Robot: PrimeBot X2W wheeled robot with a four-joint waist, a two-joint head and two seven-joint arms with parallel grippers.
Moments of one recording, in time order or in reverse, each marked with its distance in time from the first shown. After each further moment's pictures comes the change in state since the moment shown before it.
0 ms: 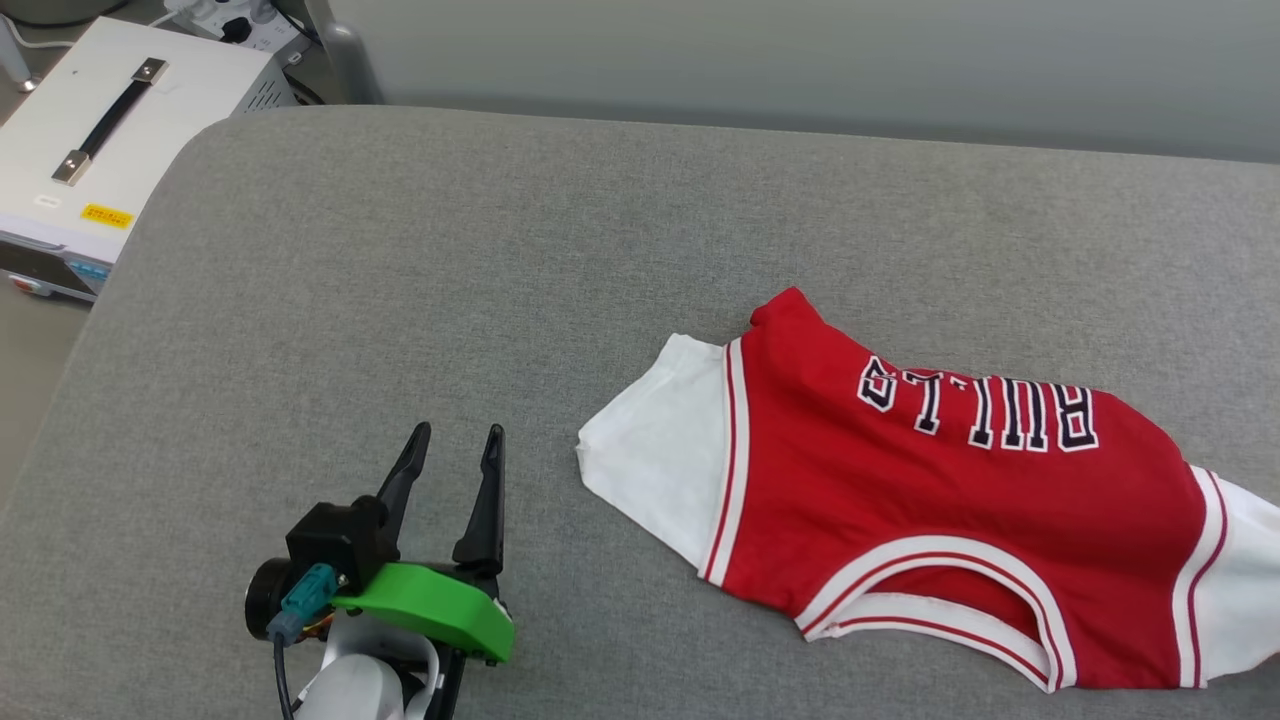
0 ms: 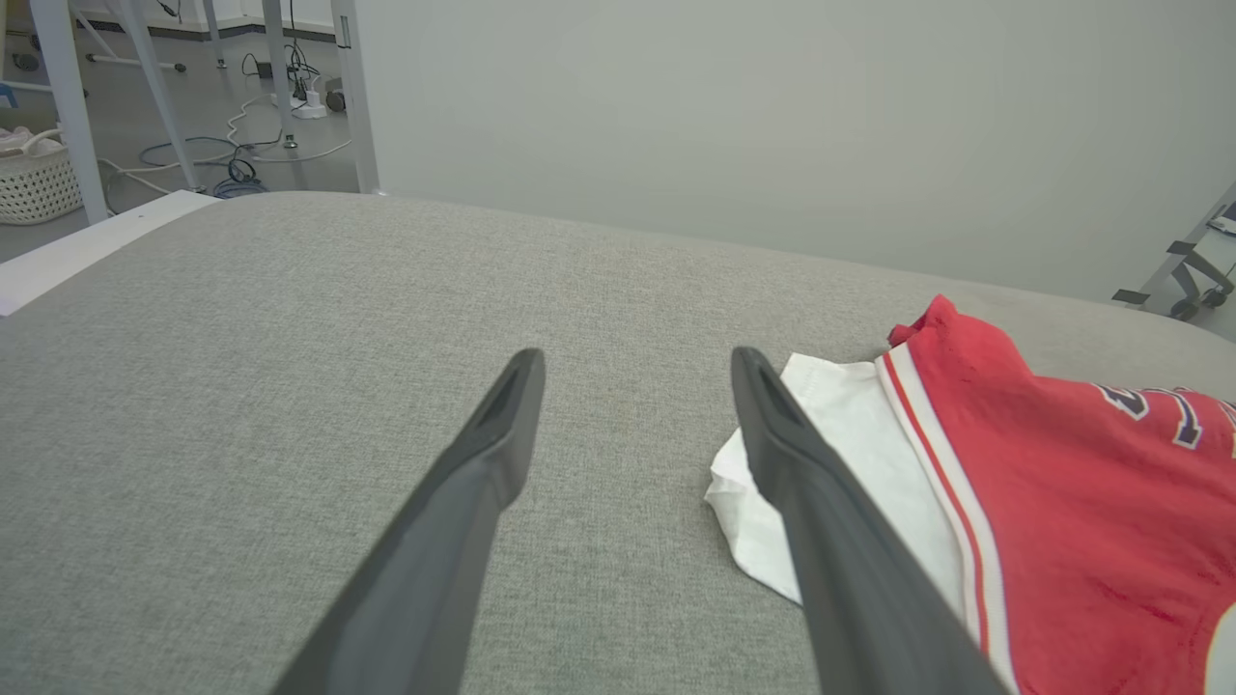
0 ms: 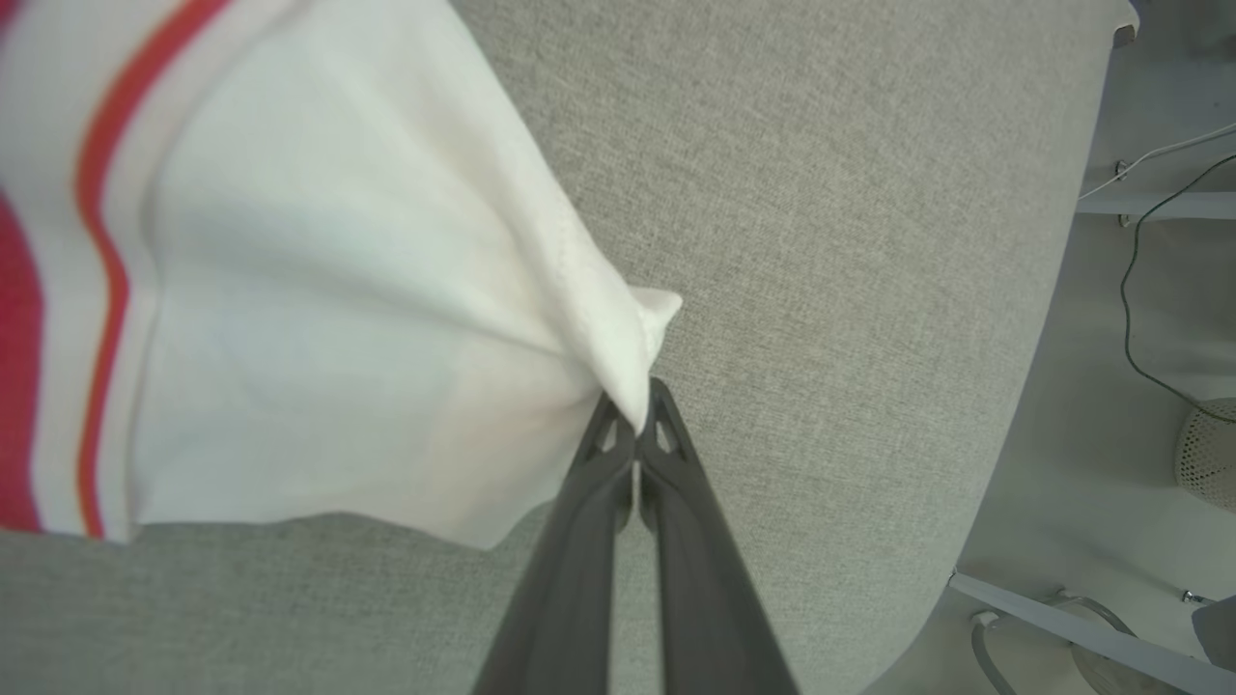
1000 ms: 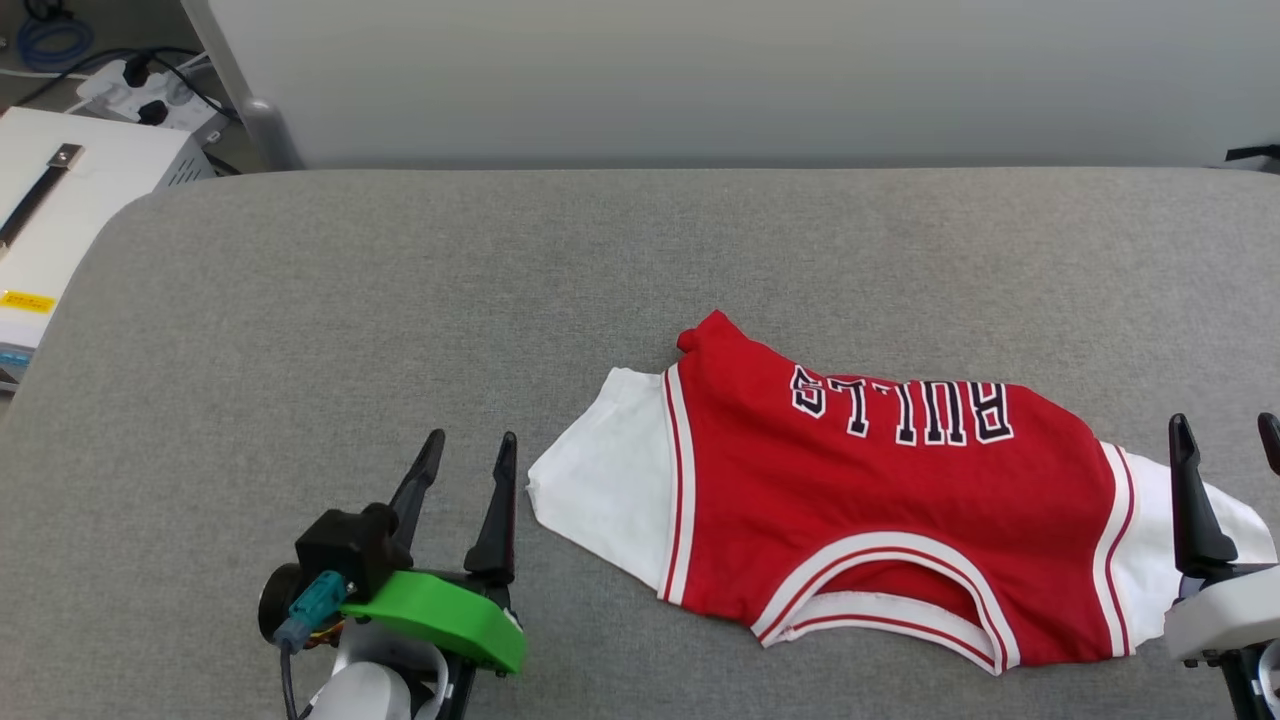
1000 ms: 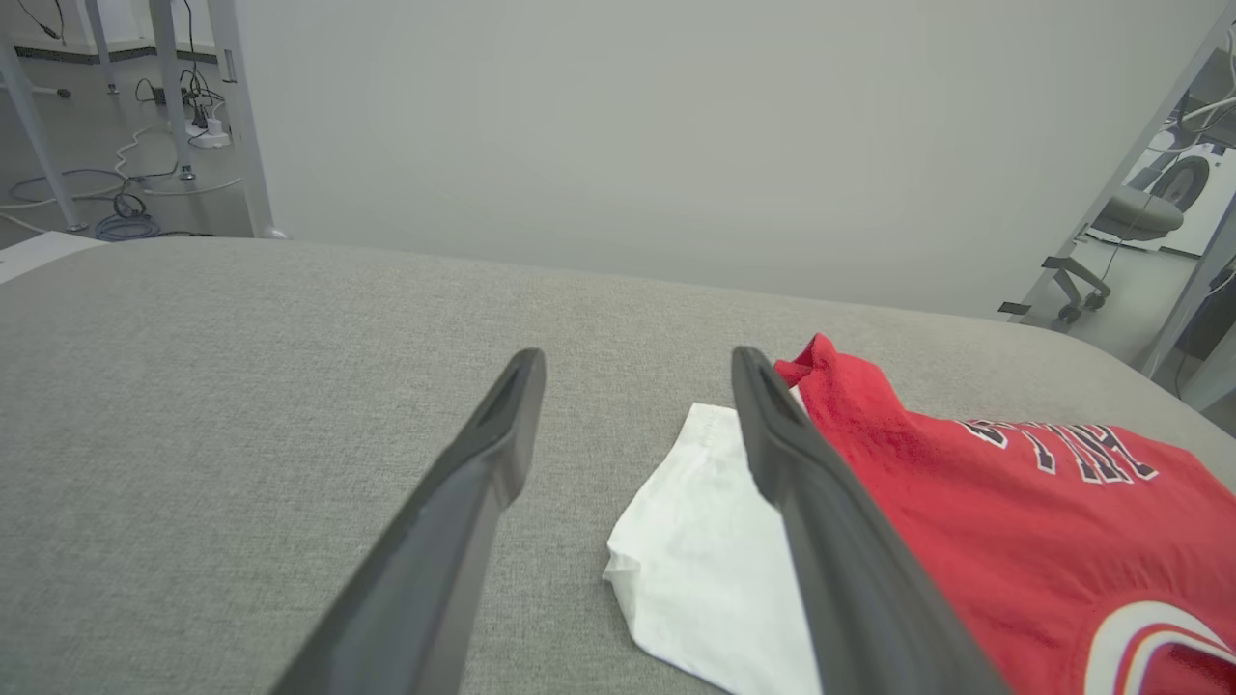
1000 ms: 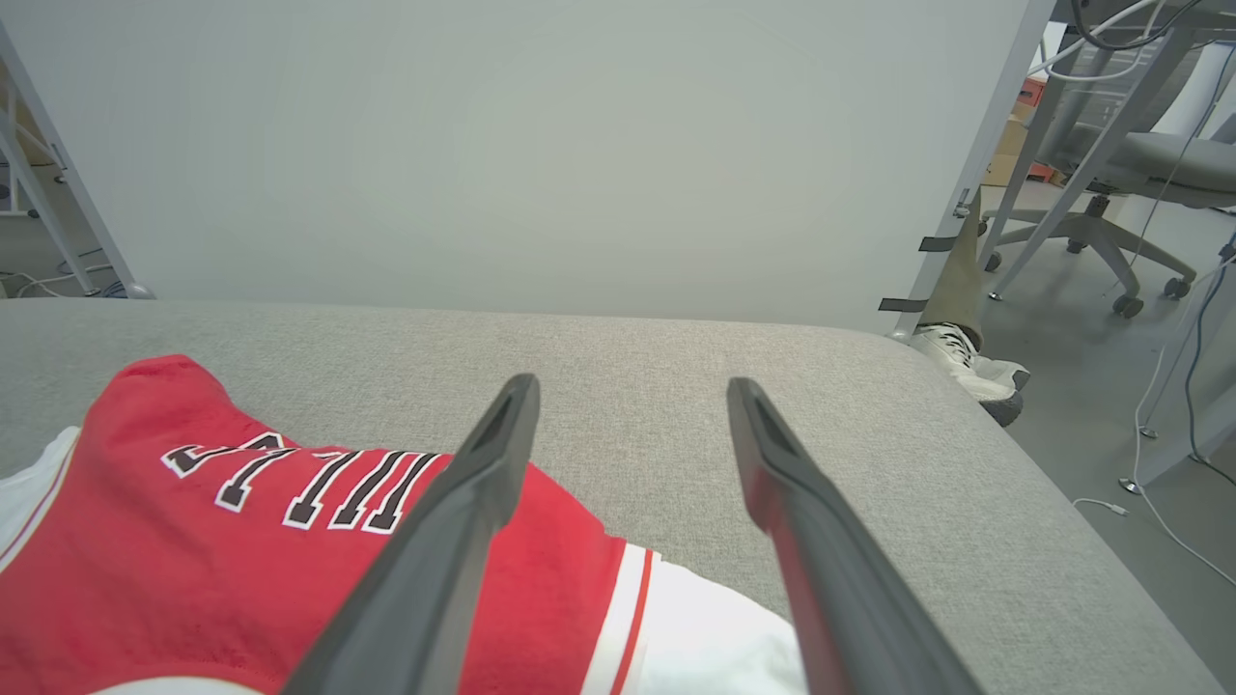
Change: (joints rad) left arm 0.014 0.002 -0.024 -0.016 -0.033 0.000 0.000; right arm 0.101 0.519 -0.282 -0.271 -0.128 0.000 -0.755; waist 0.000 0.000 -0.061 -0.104
